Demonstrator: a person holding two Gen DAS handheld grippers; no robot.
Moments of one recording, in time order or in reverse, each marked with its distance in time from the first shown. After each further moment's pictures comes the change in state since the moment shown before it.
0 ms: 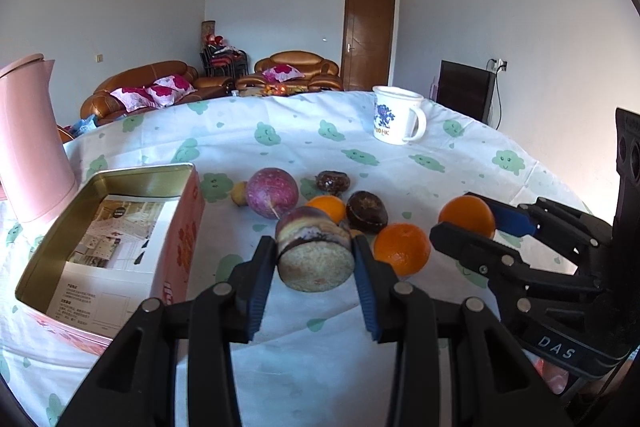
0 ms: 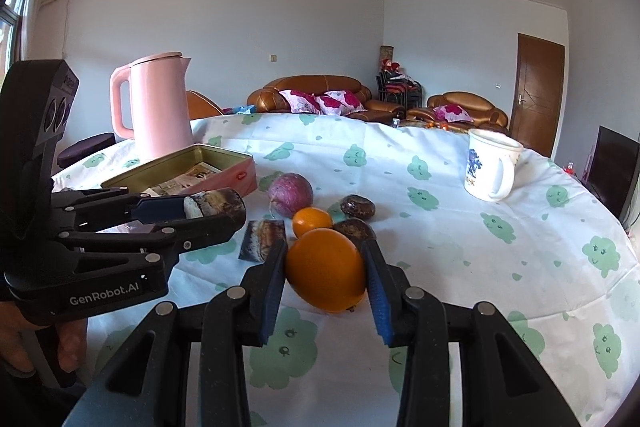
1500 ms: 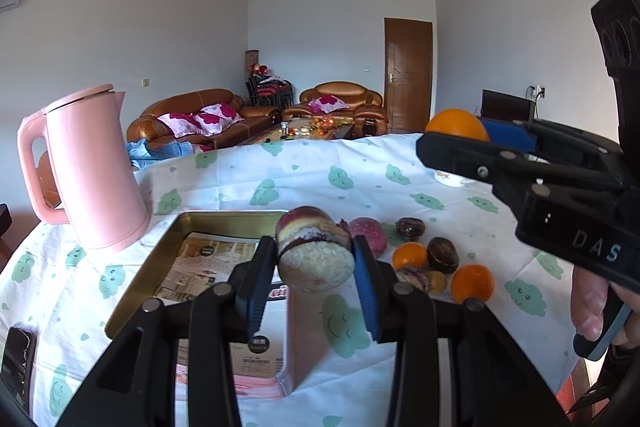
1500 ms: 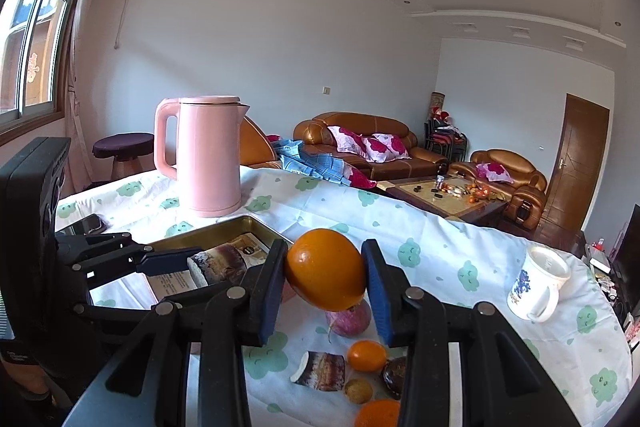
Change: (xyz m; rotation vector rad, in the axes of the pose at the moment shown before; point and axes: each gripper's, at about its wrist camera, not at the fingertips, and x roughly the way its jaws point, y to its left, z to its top) left arm -0.037 0.053 0.022 -0.023 -0.114 0.169; right arm 0.021 0.049 0.096 -0.173 -0.122 0.134
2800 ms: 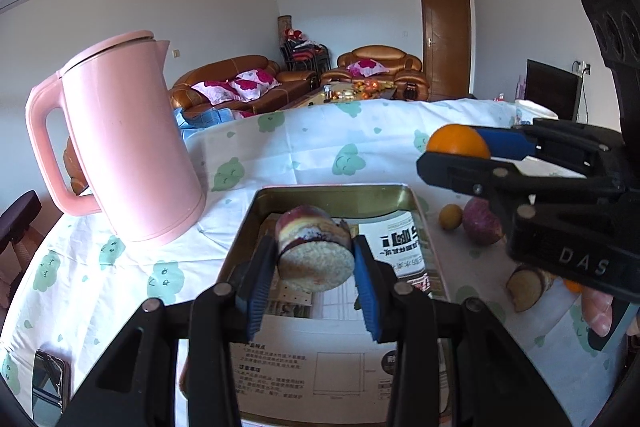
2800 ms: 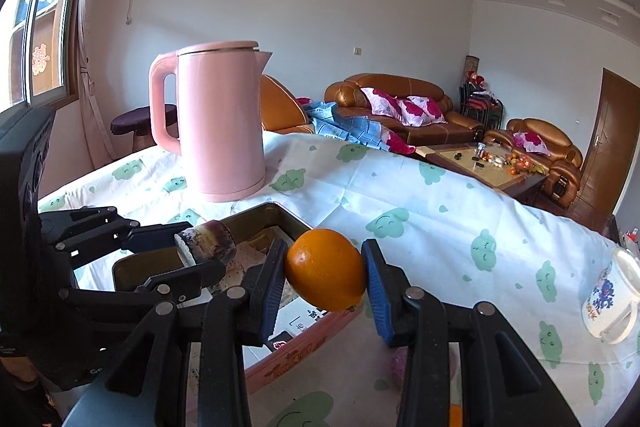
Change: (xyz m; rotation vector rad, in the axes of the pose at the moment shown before) left arm 0.059 0.082 -0.001 0.005 0.146 0.143; right arm 0.118 0.029 0.006 0.009 0.152 0.127
